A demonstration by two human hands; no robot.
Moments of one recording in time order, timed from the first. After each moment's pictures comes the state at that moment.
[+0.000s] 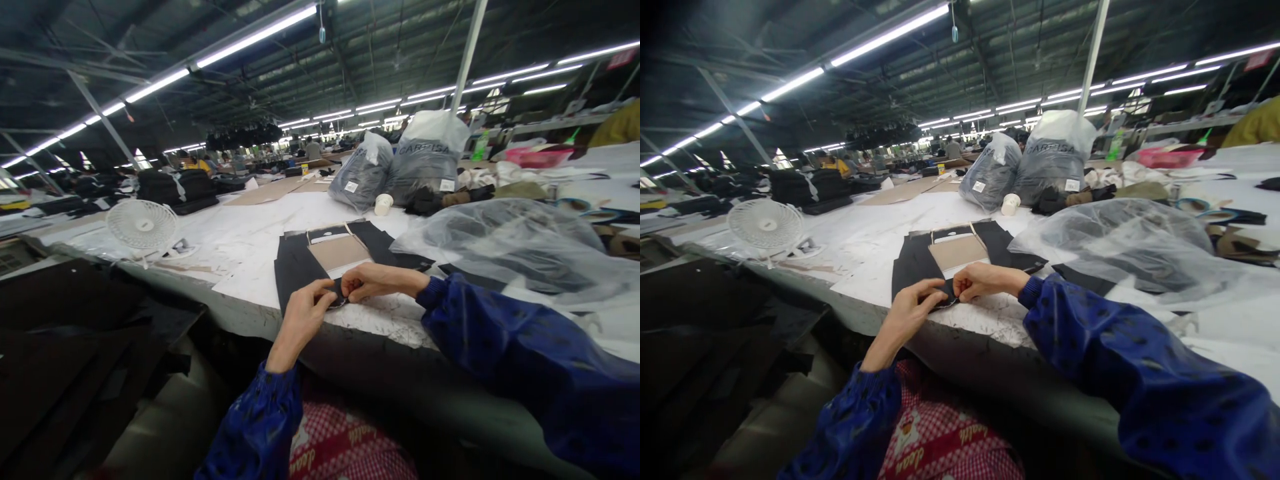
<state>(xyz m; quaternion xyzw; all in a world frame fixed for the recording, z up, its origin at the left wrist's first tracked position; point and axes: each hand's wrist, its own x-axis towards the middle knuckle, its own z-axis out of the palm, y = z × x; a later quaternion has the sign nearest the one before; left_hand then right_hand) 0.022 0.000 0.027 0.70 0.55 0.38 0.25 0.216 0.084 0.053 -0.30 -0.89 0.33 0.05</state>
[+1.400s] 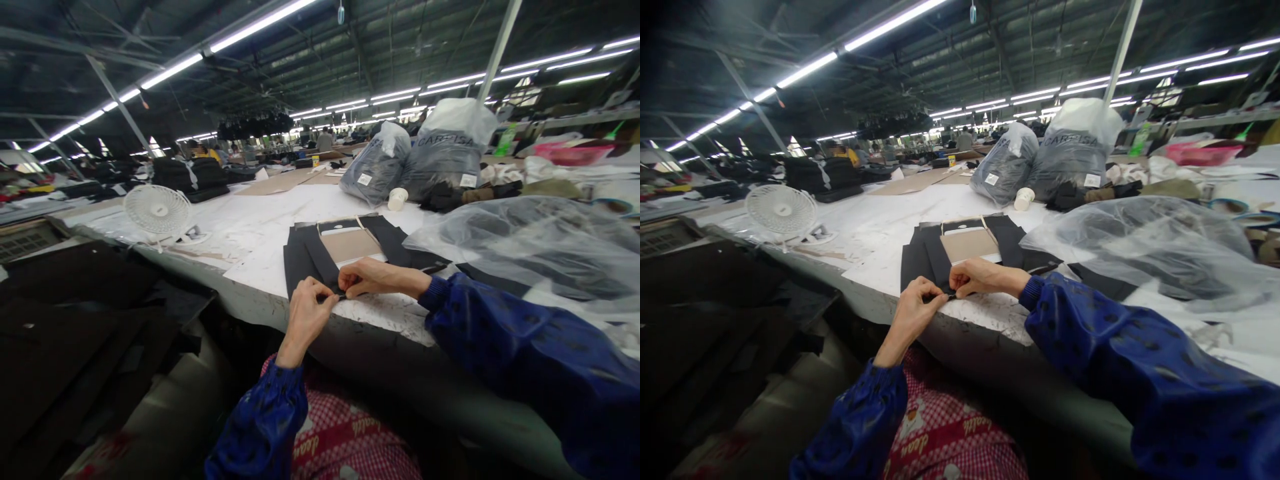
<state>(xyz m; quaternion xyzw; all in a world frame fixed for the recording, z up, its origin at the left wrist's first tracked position) 0.009 -0.007 0.011 0.68 0.60 0.39 0.15 0.187 0.083 0.046 -0.30 -0.89 0.34 0.08</state>
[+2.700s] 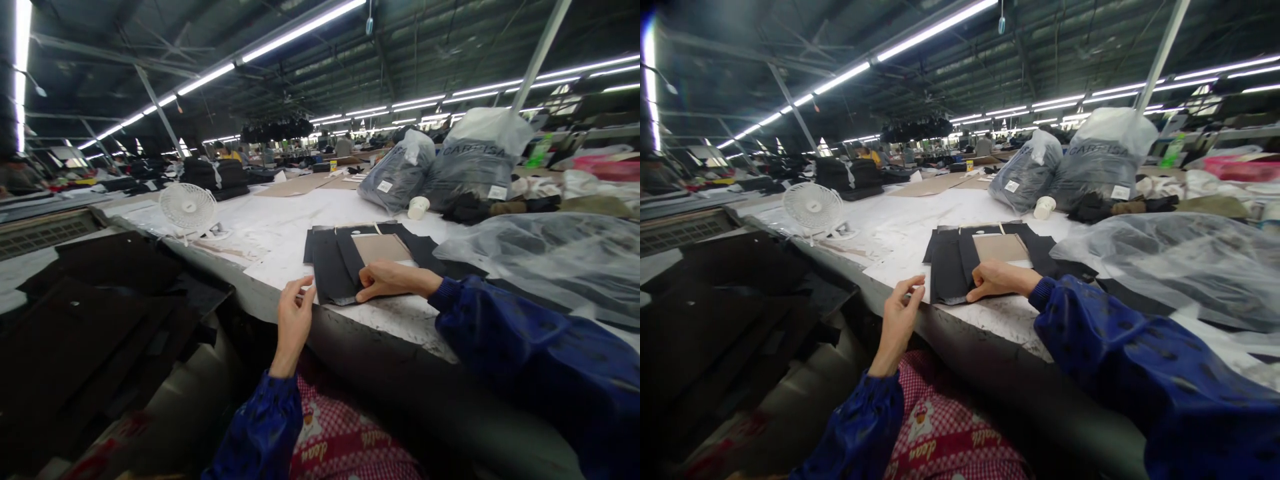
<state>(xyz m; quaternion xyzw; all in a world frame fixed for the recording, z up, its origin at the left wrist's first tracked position) -0.027 -0.016 0.000 0.54 0.58 0.58 0.20 0.171 0.090 0.066 -0.38 -0.91 0.14 -0.03</state>
